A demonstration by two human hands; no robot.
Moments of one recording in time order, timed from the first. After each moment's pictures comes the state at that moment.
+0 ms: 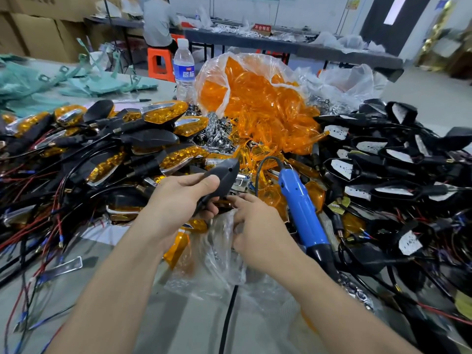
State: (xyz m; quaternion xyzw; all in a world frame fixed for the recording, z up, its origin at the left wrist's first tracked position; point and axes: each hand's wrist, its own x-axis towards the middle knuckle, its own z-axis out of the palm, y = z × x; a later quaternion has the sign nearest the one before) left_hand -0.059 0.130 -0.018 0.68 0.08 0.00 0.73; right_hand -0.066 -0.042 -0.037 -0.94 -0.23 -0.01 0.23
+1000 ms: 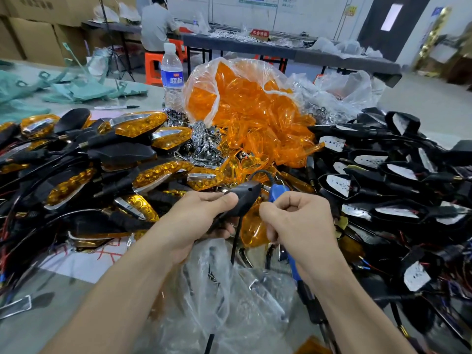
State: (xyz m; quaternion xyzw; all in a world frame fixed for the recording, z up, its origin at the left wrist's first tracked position) left_hand -0.021 0.084 -0.018 0.68 0.07 -0.12 0.72; right_hand -0.037 -0.101 -0.013 -0.78 0.01 -0.05 0.62
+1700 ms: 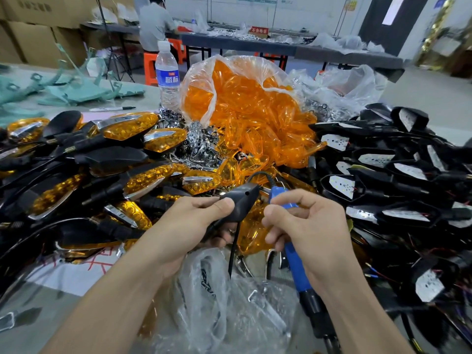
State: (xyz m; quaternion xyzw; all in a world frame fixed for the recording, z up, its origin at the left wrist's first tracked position) left_hand -0.025 0.087 -0.019 0.68 0.05 -0.12 0.72; right_hand -0.037 -0.115 -0.007 -0.71 -0.02 -0.02 0.70
